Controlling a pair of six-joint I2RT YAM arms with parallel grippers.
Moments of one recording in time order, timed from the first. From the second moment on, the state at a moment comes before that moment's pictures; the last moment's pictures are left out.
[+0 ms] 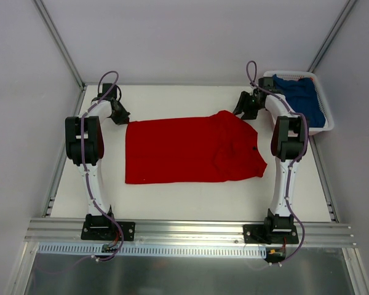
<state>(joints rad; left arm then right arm) 0.04 2.17 1.61 -0.48 0.05 -0.62 0.02 2.38 1.98 -0.66 -0.40 0.27</state>
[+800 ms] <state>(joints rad) 0.04 2.17 1.61 -0.48 0.05 -0.61 0.05 2.38 1.92 -0.61 -0.46 0.31</state>
